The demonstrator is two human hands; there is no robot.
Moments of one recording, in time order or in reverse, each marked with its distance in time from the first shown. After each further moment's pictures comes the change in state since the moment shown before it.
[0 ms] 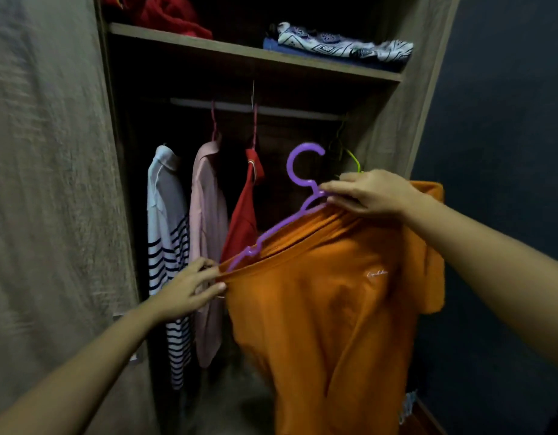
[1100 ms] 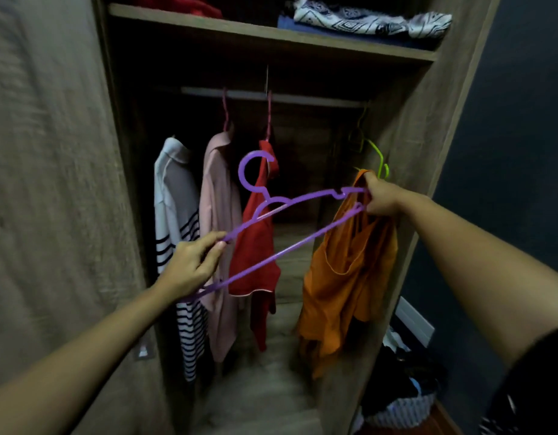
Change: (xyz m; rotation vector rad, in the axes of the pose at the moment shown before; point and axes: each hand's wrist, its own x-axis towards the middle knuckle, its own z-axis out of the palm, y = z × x) left_hand 0.029 0.013 -0.020 -0.077 0.448 -0.082; right_hand 0.019 0.057 0.085 0.367 -0.487 0.893
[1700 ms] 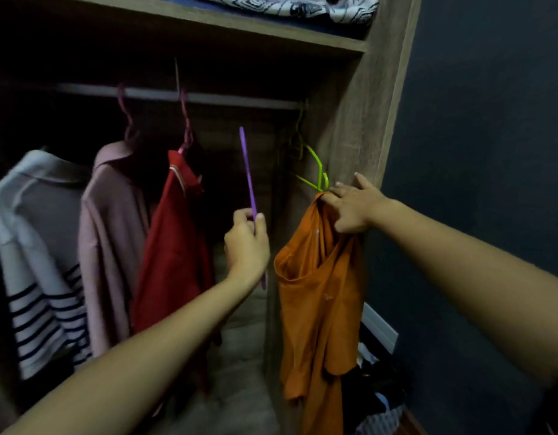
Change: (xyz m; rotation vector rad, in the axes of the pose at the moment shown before) left_hand 0.141 0.094 0.220 -0.250 0.211 -0.489; right_hand 0.041 0.090 -0.010 -0.657 -0.069 -0.158
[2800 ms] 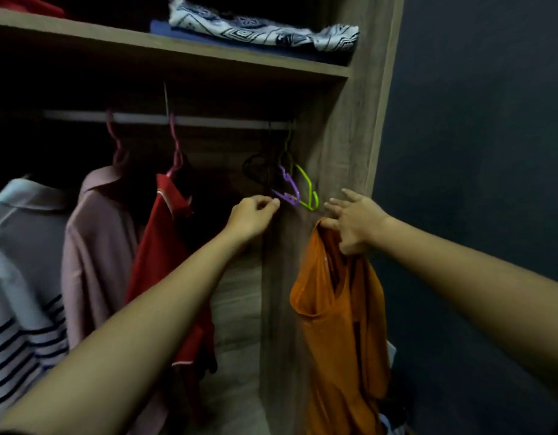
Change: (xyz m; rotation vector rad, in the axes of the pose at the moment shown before) left_hand 0.080 0.036 0.012 0.052 -0.431 -0.003; right_hand -0.011 0.006 -0.008 -0.350 -0.009 -0.062
